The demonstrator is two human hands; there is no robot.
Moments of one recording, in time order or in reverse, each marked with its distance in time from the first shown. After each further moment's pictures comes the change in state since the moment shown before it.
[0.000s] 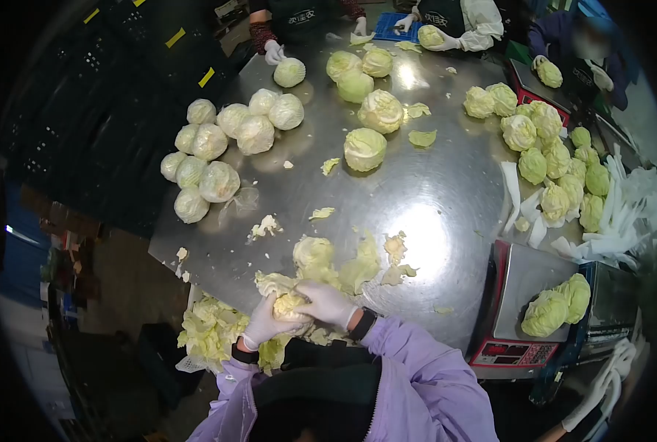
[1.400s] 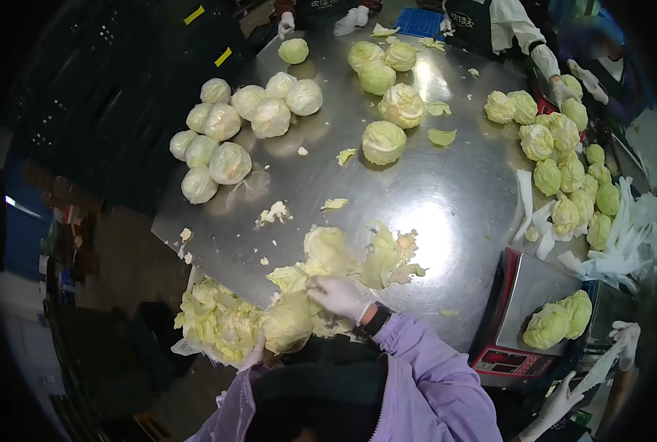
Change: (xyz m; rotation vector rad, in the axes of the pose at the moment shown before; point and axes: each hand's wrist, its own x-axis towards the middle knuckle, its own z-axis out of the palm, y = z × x) left_hand -0.122 -0.097 0.064 -1.513 0.152 -0.643; right_hand -0.001 0.004 -0.009 0.002 0.018 0.252
